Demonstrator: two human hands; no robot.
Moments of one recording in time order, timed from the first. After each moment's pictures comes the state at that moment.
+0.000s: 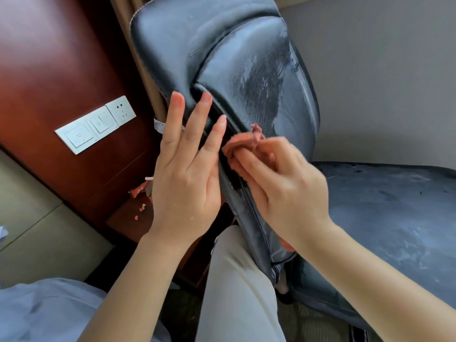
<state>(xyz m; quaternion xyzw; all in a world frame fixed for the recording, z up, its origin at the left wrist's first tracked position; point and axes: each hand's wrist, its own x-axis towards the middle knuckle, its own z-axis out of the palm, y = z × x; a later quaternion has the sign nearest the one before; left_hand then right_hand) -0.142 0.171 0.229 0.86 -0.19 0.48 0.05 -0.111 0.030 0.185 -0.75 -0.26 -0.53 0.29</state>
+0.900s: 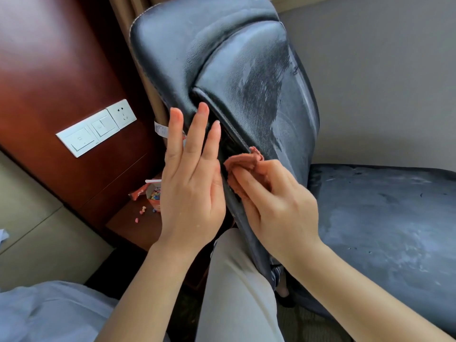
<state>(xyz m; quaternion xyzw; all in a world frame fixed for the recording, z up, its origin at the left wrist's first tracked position) -0.141 0.166 0.216 0.86 -0.17 0.48 0.08 -0.120 0.041 0.164 -0.76 -0.24 -0.50 0.33</state>
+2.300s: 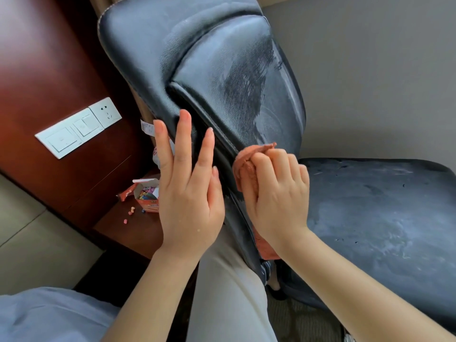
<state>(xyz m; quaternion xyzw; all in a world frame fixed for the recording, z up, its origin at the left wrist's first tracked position) -0.139 0.153 0.195 0.86 -0.14 0.49 0.09 -0.100 0.033 0.152 -0.78 -0.15 -0.53 0.29</state>
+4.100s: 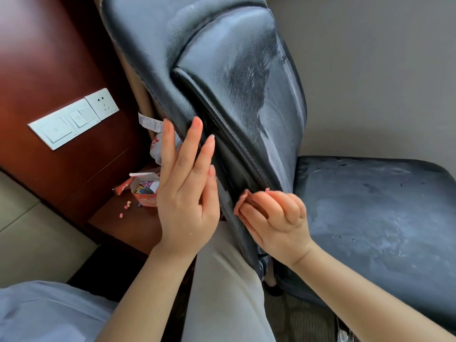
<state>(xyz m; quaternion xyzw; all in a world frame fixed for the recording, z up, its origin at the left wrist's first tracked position) -0.137 0.162 0.182 0.82 -0.20 0.52 0.15 -0.098 0.026 0.096 -0.72 -0.27 -0.62 0.19</state>
